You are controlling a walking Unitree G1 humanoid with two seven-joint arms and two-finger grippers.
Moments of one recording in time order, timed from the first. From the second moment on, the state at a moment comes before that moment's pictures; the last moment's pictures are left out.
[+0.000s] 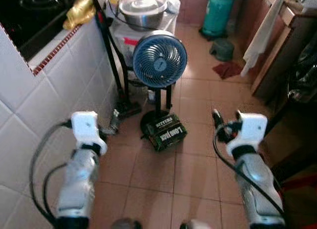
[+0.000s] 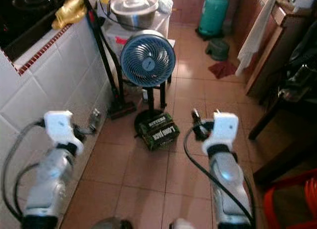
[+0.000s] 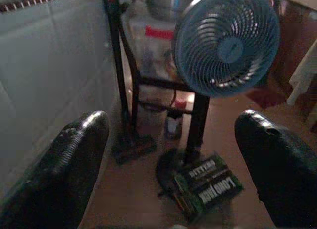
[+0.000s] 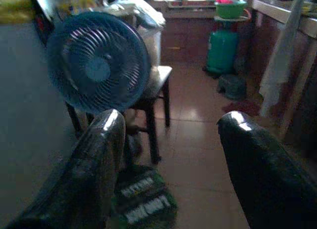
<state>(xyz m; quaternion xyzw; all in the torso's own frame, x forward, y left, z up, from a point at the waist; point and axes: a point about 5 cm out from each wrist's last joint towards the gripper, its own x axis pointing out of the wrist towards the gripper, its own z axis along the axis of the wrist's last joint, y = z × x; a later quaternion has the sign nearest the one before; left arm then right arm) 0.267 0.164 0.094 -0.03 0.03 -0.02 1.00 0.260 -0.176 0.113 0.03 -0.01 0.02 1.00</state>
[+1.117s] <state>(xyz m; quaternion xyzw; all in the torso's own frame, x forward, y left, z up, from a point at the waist) 0.252 0.165 0.086 -0.03 0.07 0.01 1.00 0.250 -0.181 0.113 0.04 0.02 0.02 1.00</state>
